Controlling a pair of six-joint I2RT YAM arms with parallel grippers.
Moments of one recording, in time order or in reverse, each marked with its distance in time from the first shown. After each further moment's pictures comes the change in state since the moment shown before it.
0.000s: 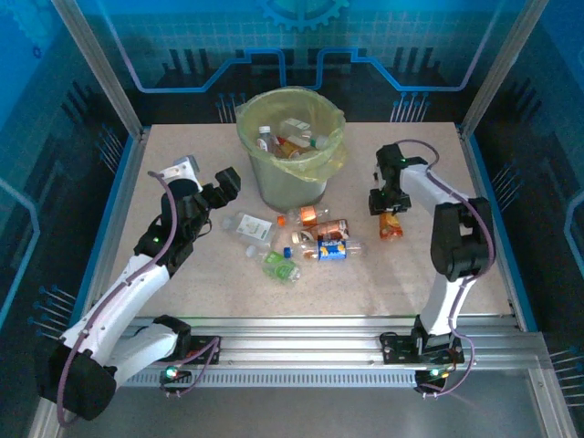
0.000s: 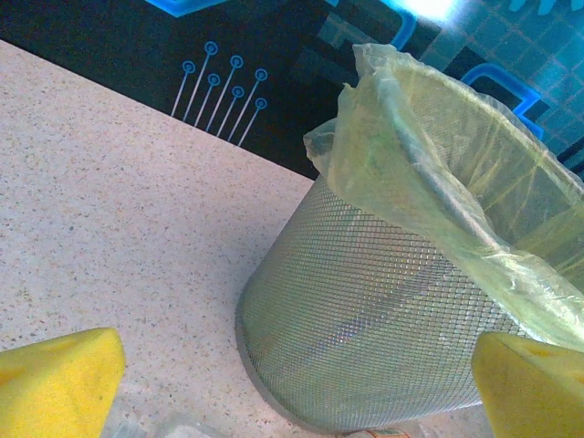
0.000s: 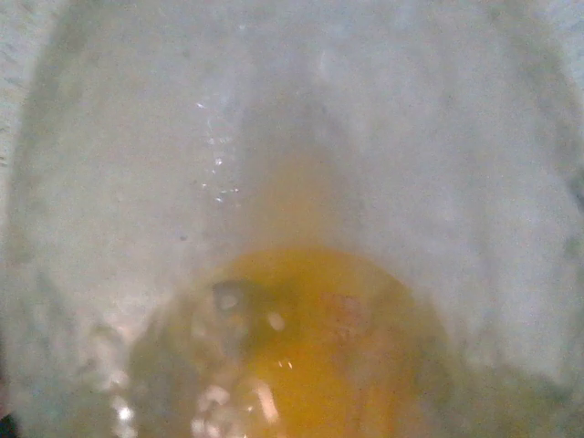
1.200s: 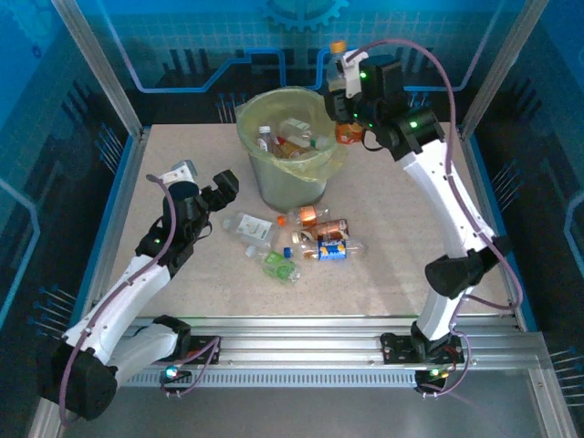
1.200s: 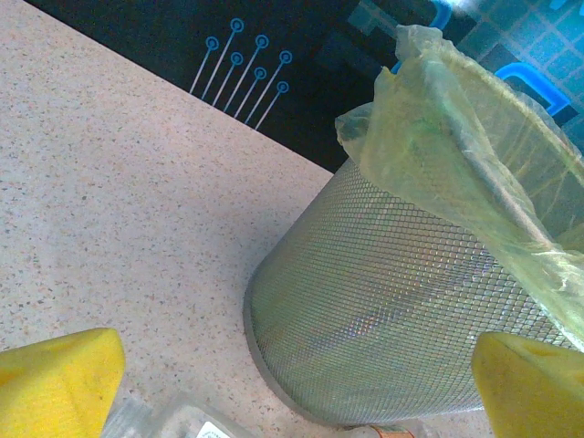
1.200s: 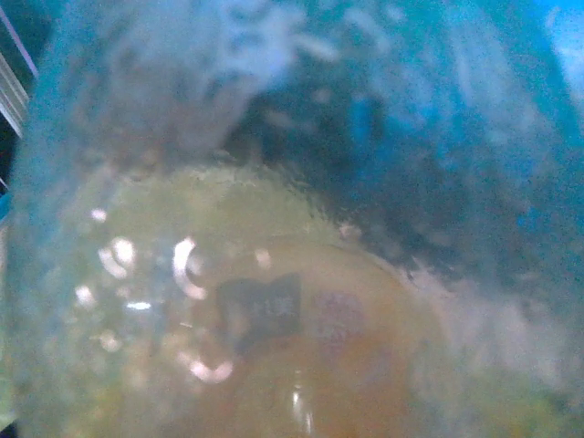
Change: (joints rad) left arm 0.012 0.002 -0.032 -0.004 -0.002 -0.068; right arm 0.320 -0.043 0.858 0.034 0.040 -0.072
